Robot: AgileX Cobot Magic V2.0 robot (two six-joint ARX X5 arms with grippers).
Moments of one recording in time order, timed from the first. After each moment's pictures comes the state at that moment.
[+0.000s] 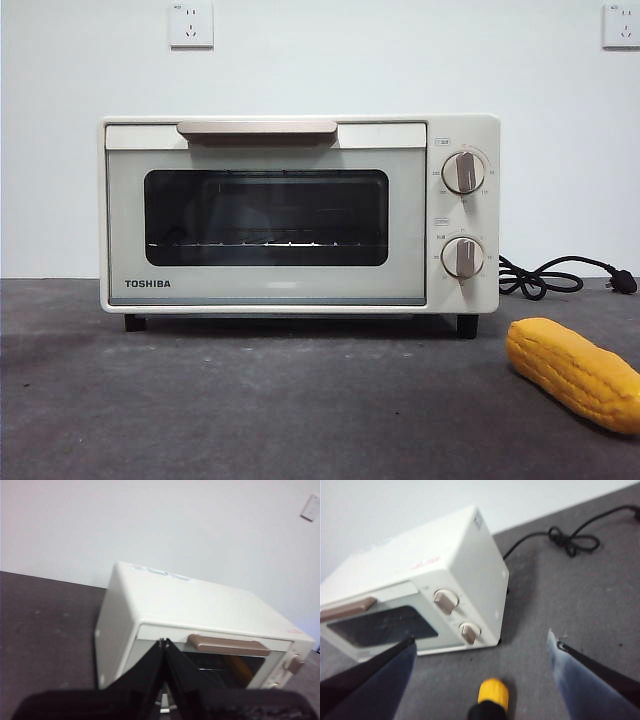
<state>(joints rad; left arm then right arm) -0.02 0.35 0.47 -0.14 0.32 -0.34 -0.04 0.29 0.57 -0.57 -0.33 0.30</state>
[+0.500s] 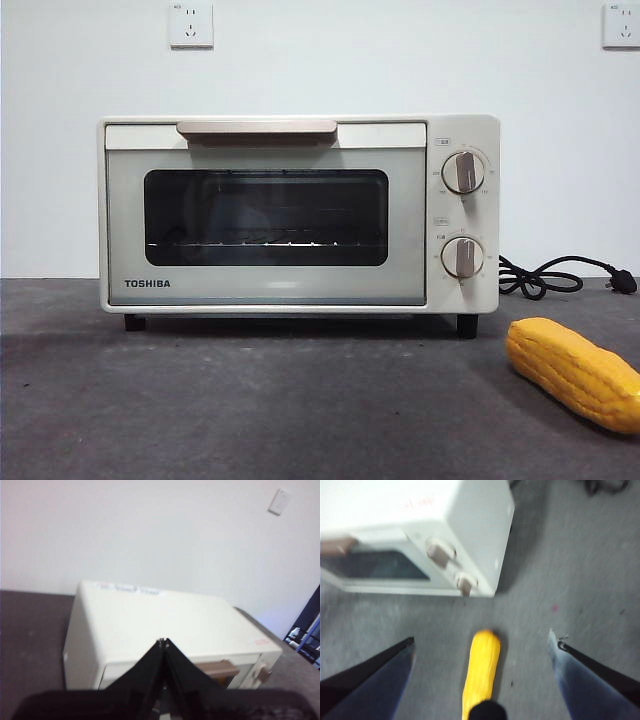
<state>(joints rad) -0.02 0.60 0.71 -0.15 0.44 -0.31 -0.01 0.74 0.87 -0.82 -0.40 0.07</state>
